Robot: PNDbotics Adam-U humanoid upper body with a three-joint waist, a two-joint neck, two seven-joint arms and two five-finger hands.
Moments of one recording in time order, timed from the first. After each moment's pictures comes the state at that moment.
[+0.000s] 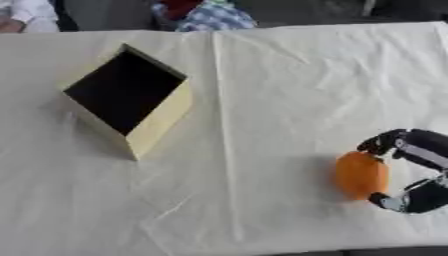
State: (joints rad) left arm -0.21 0.26 0.08 -1.98 0.19 -0.29 0.04; right arm 0.22 -1.11 0.03 -1.99 0.29 0.13 0.35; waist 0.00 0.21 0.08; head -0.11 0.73
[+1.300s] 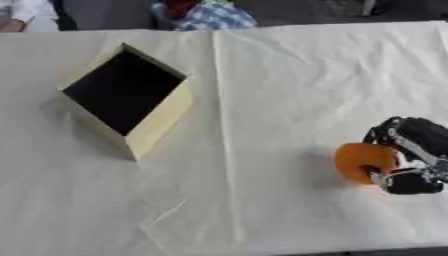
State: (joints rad) left arm -0.21 0.25 0.08 -1.98 0.19 -0.28 0.03; right arm 0.16 -1.11 0.09 -1.99 0.41 0.17 0.10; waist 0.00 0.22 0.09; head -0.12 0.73
